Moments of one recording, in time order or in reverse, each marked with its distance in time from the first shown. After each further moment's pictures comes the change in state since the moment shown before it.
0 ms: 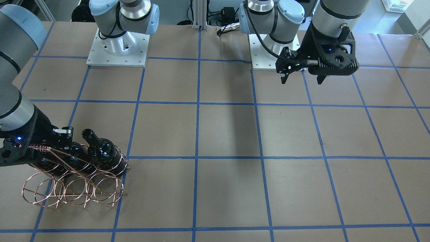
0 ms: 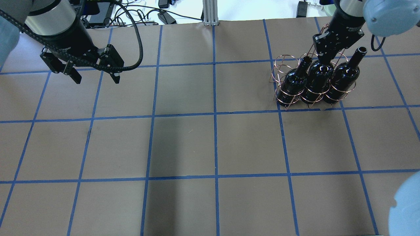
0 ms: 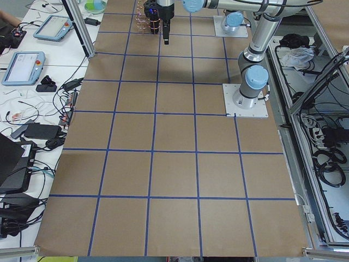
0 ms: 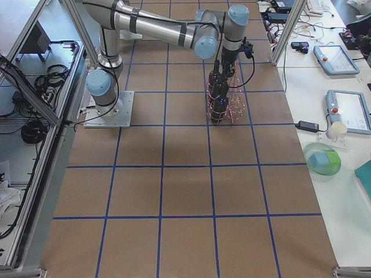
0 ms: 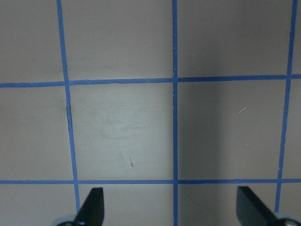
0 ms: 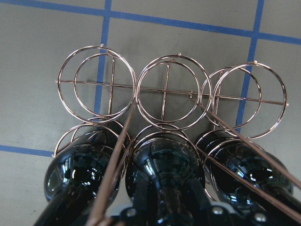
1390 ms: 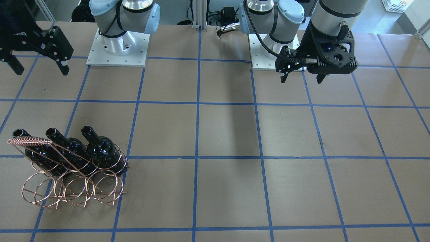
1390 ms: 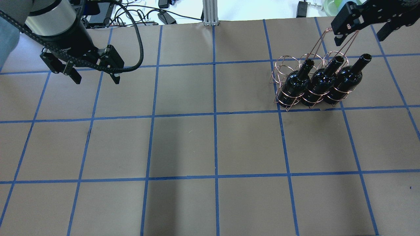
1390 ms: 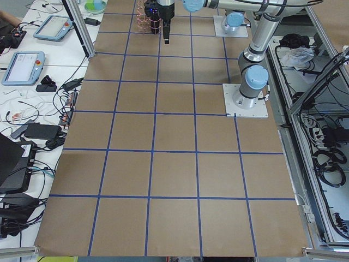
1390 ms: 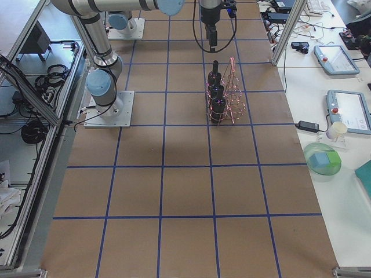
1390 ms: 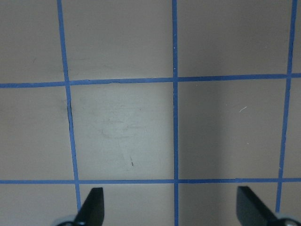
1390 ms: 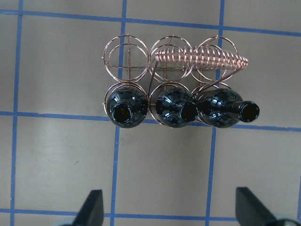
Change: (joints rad) left arm -0.004 0.002 0.000 -0.001 0.004 0.001; right arm 0.034 -0.333 -0.056 0.289 -0.005 0.160
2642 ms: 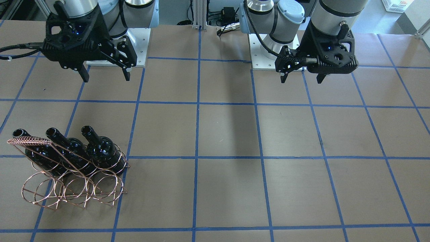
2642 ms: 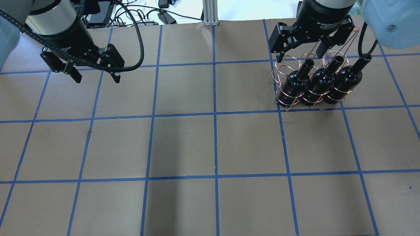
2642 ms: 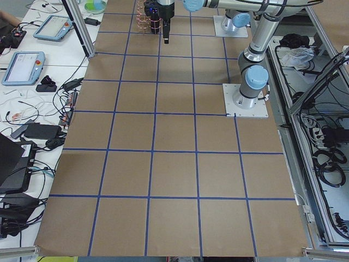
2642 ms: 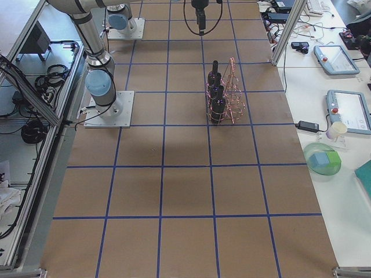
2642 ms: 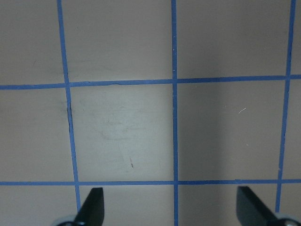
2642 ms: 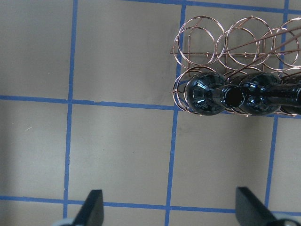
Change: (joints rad) left arm -0.002 0.002 0.001 0.003 0.000 0.000; right arm 0.184 0.056 0.033 -0.061 0.049 0.167
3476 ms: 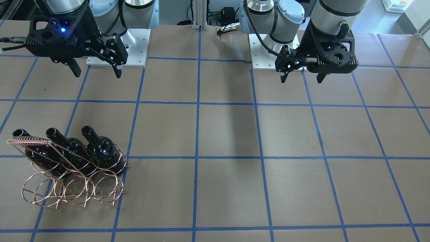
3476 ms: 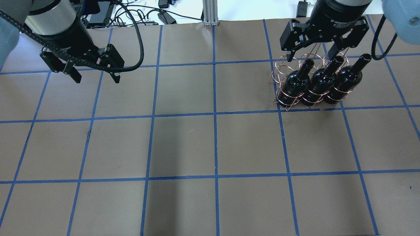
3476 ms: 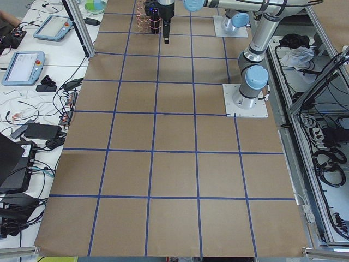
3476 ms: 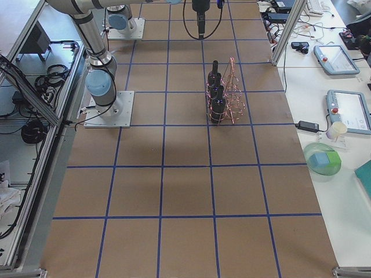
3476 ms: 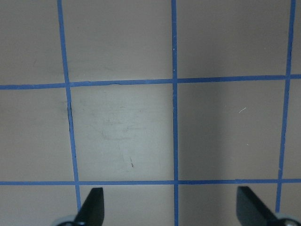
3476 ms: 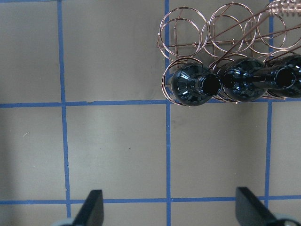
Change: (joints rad) left arm 0.000 0.000 0.000 -0.001 0.001 0.000; right arm -0.007 -0.017 0.001 0.040 -0.031 0.042
